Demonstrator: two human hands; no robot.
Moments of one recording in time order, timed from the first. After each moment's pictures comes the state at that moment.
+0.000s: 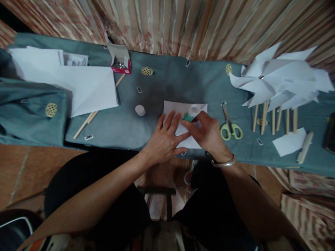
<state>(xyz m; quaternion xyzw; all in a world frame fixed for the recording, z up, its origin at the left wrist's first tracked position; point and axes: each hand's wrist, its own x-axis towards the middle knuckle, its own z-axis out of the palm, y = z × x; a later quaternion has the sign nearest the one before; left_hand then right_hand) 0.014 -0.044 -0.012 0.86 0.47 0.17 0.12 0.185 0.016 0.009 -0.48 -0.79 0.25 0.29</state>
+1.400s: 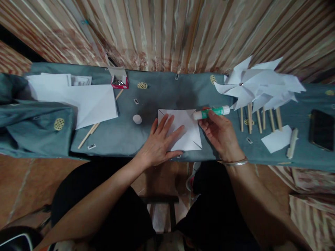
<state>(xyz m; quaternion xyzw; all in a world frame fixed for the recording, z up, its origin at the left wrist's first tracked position) 0.002 -0.042 -0.007 0.86 0.45 0.22 0.08 0.221 0.028 0.021 -0.43 -0.33 0.65 0.53</state>
